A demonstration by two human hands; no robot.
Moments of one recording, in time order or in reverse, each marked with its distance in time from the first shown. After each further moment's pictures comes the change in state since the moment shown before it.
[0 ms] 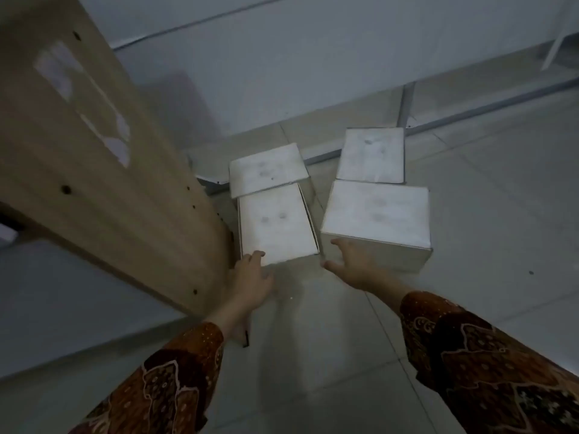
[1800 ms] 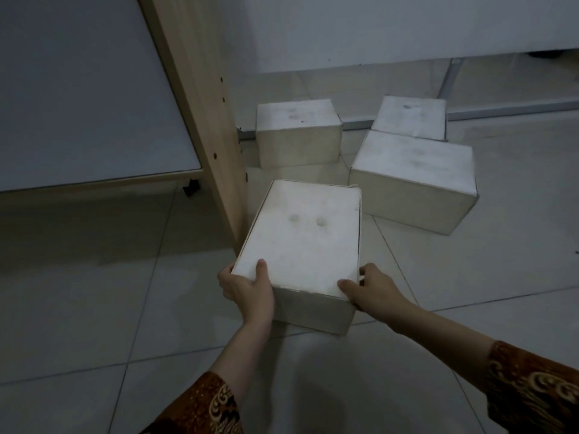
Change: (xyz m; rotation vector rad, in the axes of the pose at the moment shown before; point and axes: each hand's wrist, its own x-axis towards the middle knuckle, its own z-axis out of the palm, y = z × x) left_hand -0.105 -0.103 0.187 -1.070 0.719 -0.485; right_hand -0.106 0.056 0.182 0.251 0.016 0.195
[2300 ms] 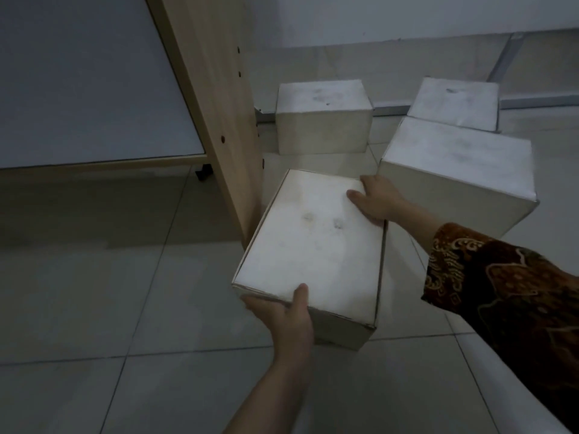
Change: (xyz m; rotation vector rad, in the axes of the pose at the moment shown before) left_hand -0.036 -0.027 0.022 -0.193 -0.100 -0.193; right_hand 0.196 -0.064 -0.036 -0.607 0.140 -0.381
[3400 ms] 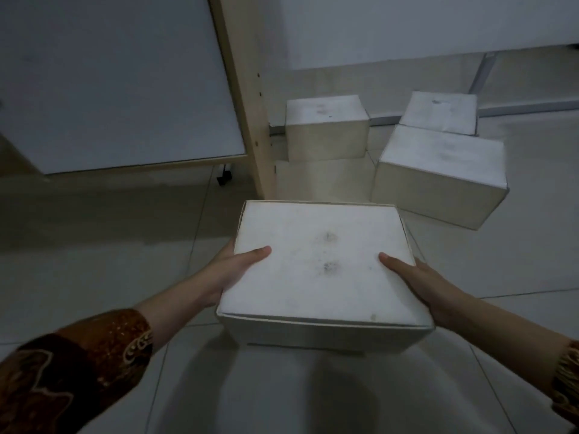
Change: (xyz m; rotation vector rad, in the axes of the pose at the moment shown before) left_hand 0.038 0.124 -0.128 0.290 -0.648 -0.092; right_hand -0.243 -0.034 -0.009 1.237 -0.232 0.412
